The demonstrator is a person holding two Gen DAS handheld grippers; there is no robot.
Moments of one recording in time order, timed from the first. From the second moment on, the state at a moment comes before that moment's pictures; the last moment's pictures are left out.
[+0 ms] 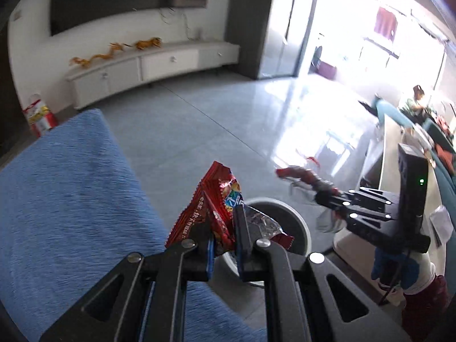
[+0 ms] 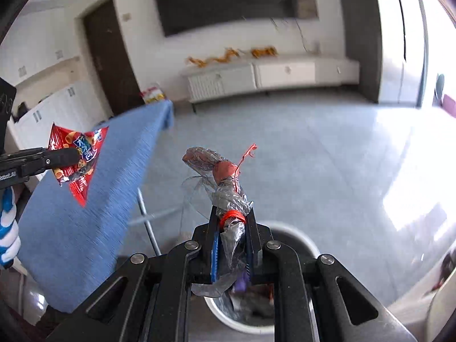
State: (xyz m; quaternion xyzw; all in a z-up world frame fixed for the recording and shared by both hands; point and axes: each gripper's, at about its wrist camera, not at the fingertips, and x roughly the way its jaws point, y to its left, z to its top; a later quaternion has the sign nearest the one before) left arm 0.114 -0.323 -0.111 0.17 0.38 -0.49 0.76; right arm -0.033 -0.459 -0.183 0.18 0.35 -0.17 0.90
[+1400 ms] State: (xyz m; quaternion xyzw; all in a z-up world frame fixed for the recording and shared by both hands) left arm 0.100 -0.362 -0.158 0.17 0.43 -0.51 0.73; right arm -0.060 -0.480 -0.232 0.25 0.38 -0.23 0.86
